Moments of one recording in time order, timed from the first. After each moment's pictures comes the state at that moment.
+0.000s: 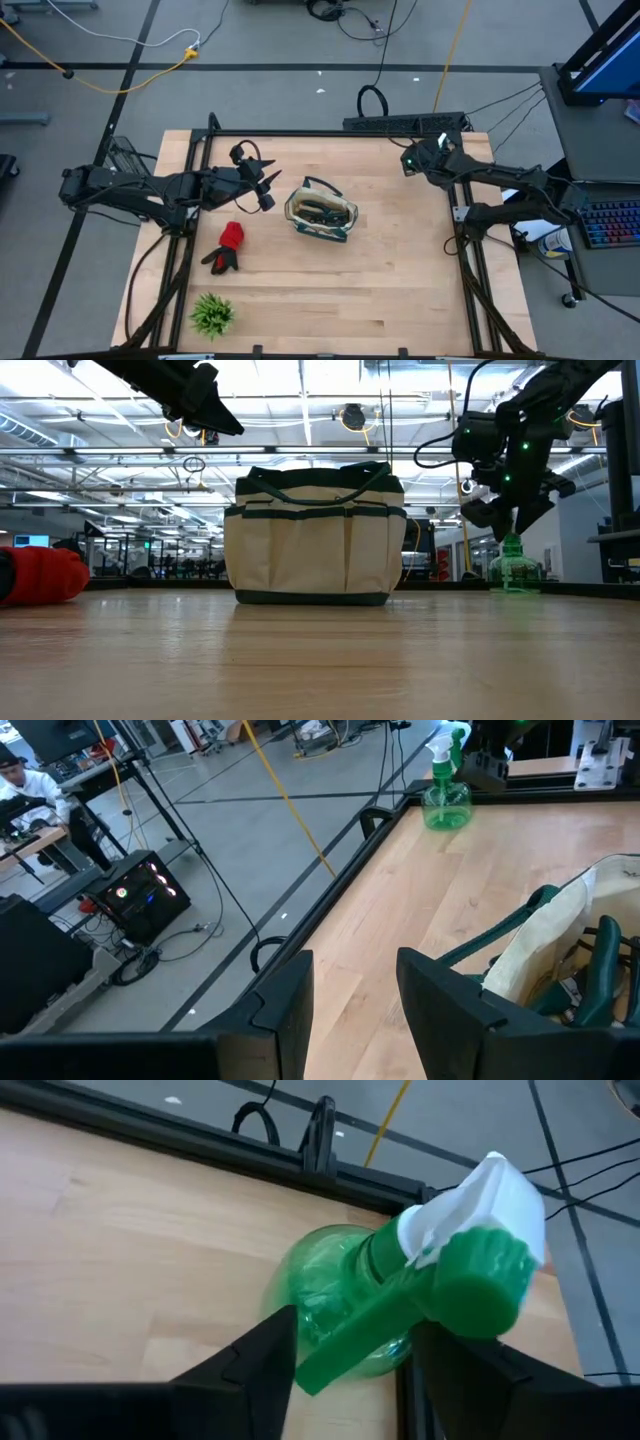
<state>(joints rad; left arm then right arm) 0.01 1.01 0.73 -0.08 -0.63 0.08 -0.59 1.18 0.65 -0.66 0.78 0.62</state>
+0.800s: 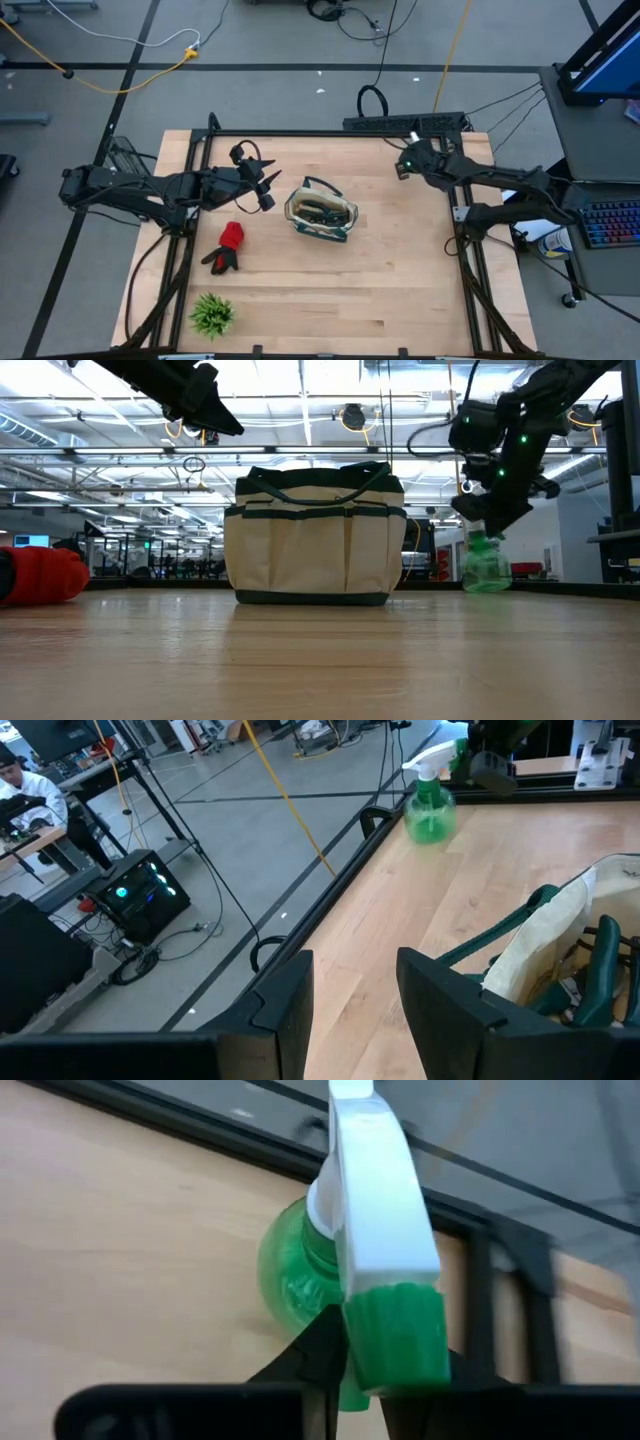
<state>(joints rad) 0.01 1.01 0.73 -0.08 -0.63 0.08 -0.53 1.16 0.65 -0.57 0.70 0.55</state>
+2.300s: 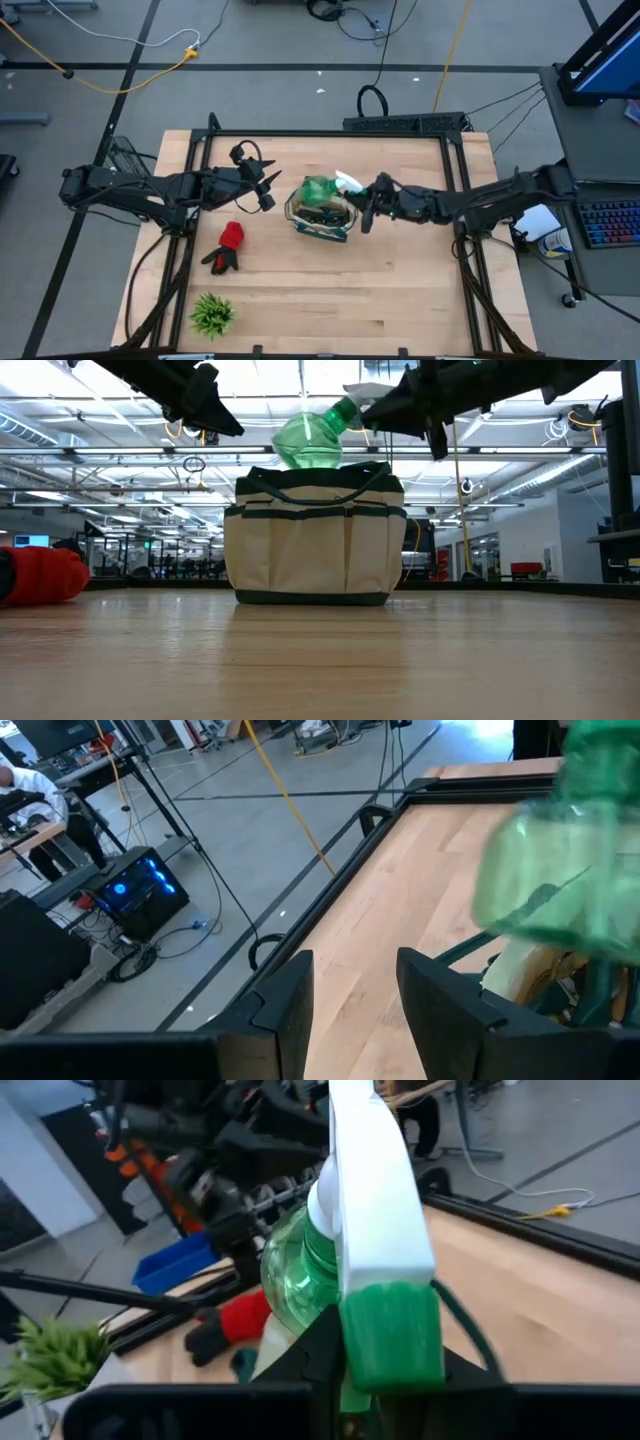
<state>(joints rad) 0.01 1.01 0.73 -0.08 -0.63 0.07 0.08 1.25 0.65 0.45 0.39 0.43</state>
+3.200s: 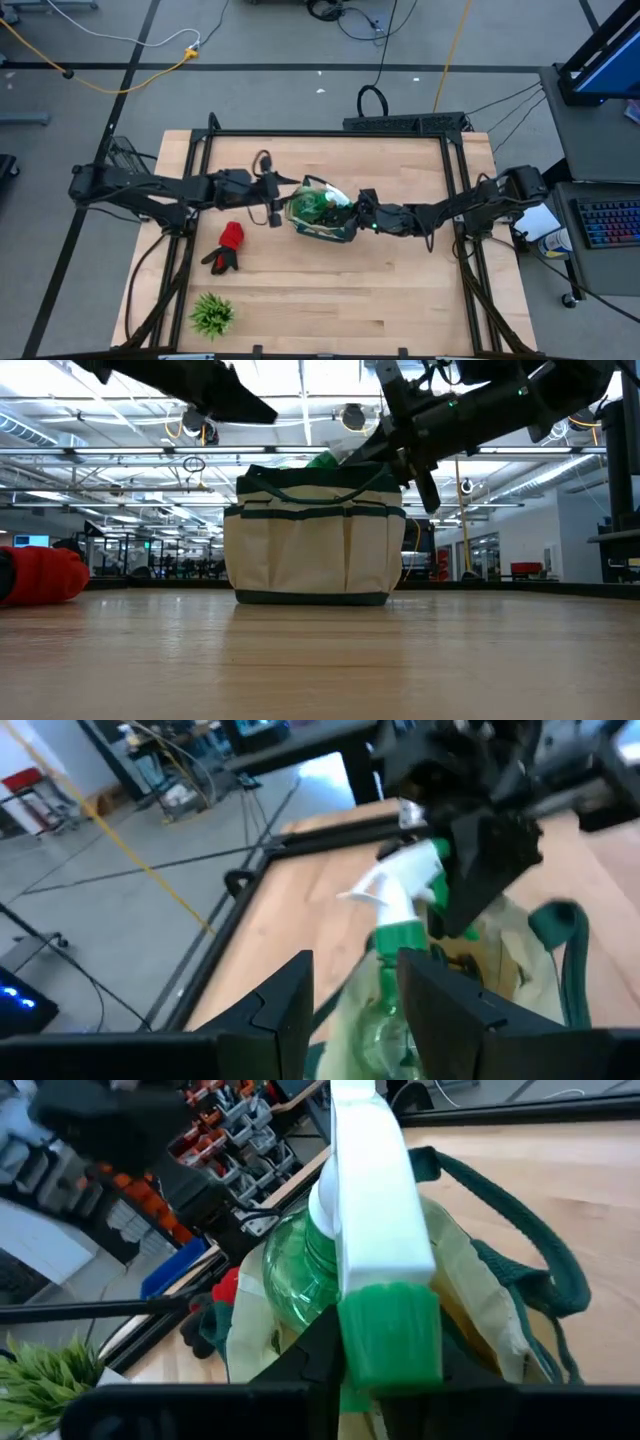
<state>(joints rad) 0.01 1.14 0.73 0.14 -0.25 0.25 0.14 1.55 0.65 0.63 0.47 0.74</state>
